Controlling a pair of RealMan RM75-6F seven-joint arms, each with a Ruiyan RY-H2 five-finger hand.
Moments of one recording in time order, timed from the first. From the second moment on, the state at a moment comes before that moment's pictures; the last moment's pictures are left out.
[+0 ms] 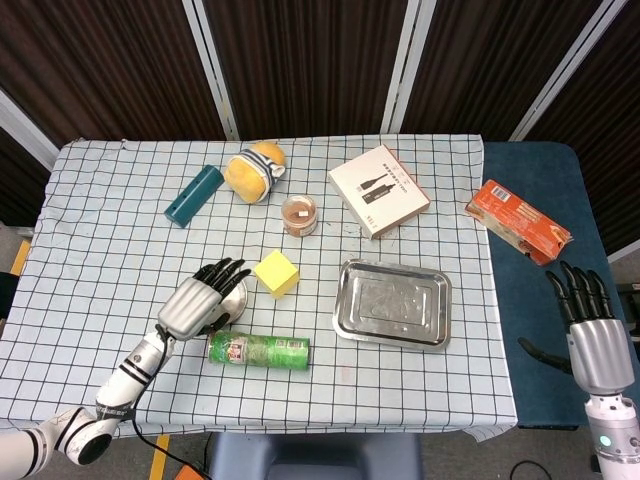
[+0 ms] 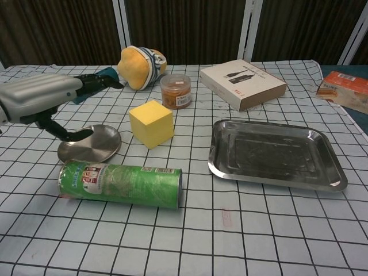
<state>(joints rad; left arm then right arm) -0.65 -1.43 -0.08 -1.47 1.49 1.08 0.20 0.09 -1.28 0.10 -1.36 -1.63 1.69 0.06</state>
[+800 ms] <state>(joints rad) -0.84 -1.59 -0.21 -1.40 1.06 0.85 0.52 0.09 -1.26 0.09 -1.38 -1.65 1.70 0.09</state>
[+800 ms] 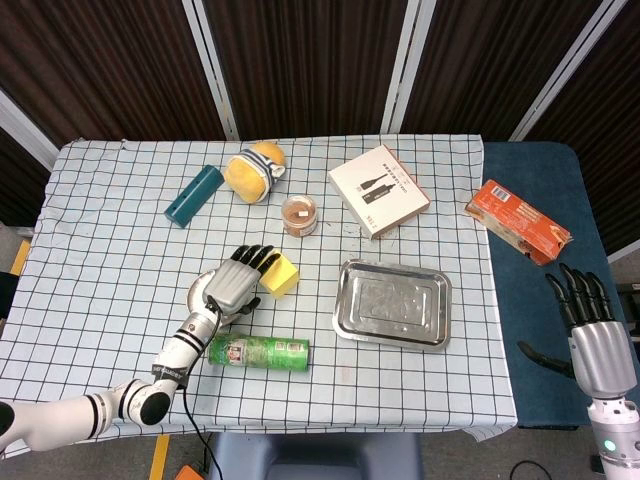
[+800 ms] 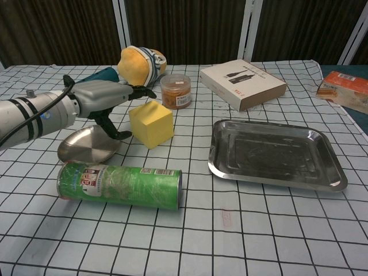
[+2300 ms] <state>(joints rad) -0.85 -1.86 -0.14 -0.94 1.32 1.00 0.20 0.09 -1.26 0.09 -1.37 -1.65 1.69 0.10</state>
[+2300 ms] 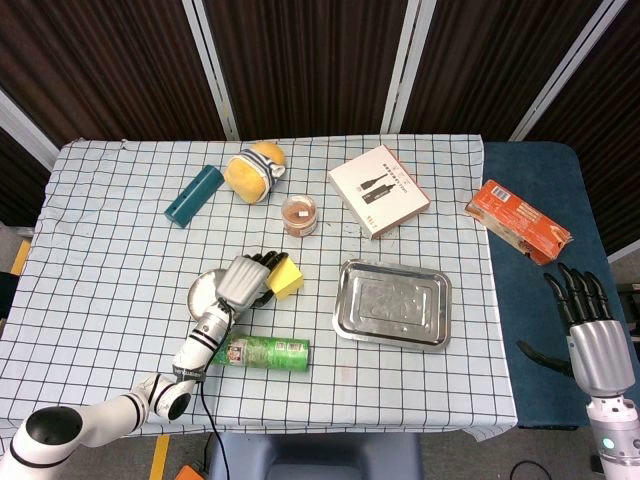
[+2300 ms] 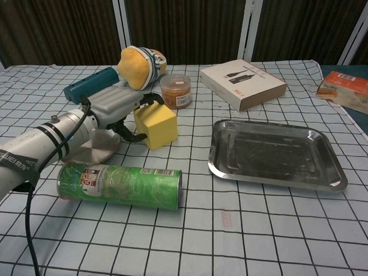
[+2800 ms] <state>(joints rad) -0.84 -1.87 -0.15 -0.93 1.38 1.09 0.15 0.09 -1.26 0.09 -1.37 -1.64 1.68 0.09</state>
